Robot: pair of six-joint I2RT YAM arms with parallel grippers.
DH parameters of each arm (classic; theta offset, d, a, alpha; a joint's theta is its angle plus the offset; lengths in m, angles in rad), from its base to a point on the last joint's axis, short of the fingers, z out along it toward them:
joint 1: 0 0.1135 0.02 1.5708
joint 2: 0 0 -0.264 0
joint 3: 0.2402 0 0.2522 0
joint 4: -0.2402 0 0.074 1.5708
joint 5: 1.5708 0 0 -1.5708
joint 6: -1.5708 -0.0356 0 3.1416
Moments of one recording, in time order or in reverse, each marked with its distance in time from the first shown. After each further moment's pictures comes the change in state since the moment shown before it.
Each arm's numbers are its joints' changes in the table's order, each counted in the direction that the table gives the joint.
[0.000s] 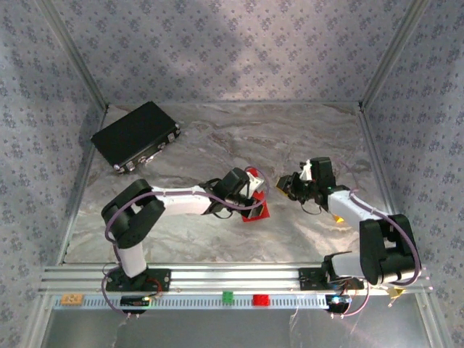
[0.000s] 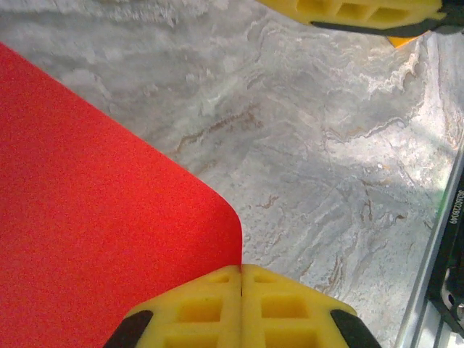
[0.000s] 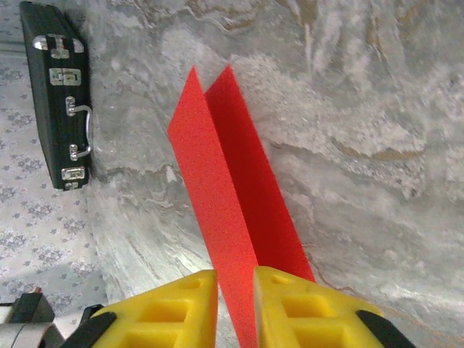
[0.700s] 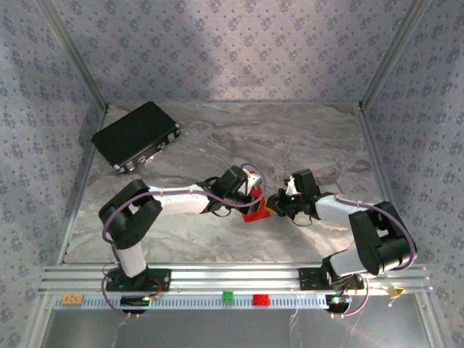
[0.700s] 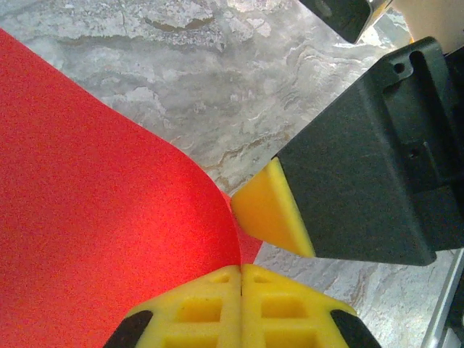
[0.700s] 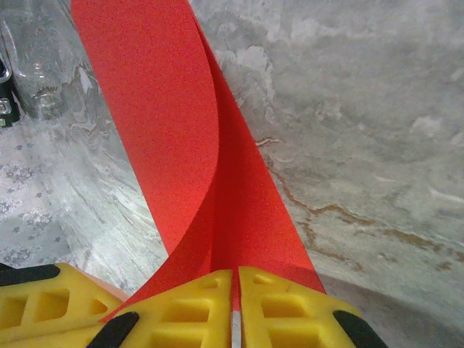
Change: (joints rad) left arm 0.013 0.024 -0.002 -0.019 -0.077 0.015; right arm 0.173 -0.095 -0.075 0.051 0.014 -0.049
